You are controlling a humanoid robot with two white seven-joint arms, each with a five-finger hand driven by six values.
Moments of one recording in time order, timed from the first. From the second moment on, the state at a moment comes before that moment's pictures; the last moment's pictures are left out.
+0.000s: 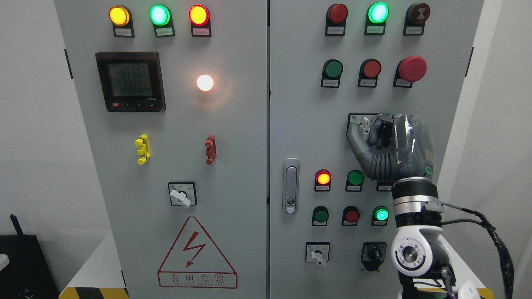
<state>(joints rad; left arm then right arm) 0.00 -0.09 0.00 0.00 0.00 -0.11 0.06 -0.73 0.00 0.11 -1.78 0.80 0.33 0.00</state>
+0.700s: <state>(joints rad) 0.00 -0.09 0.00 0.00 0.00 -0.11 0.06 -0.74 0.00 0.11 -1.78 0.80 0.33 -0.01</state>
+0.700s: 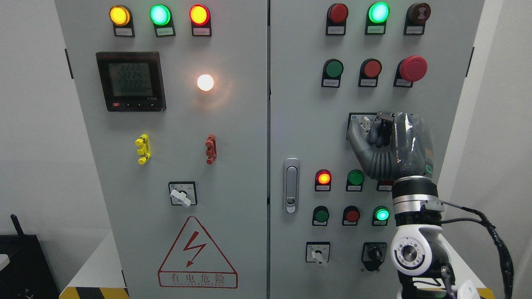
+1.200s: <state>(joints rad) 0.00 -0.09 0.00 0.00 0.00 -0.11 0.06 -0.74 0.00 0.11 -1.78 0.80 0.32 -0.01</state>
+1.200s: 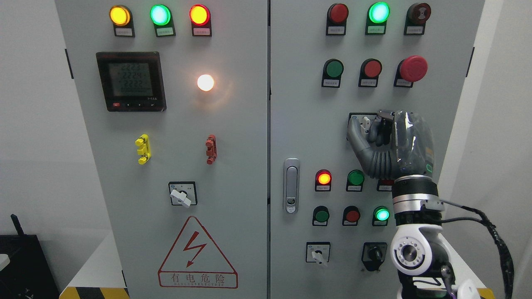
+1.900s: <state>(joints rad) 0.00 -0.09 0.00 0.00 0.00 -0.11 0.06 -0.73 0.00 0.11 -1.79 0.80 0.32 -0.02</state>
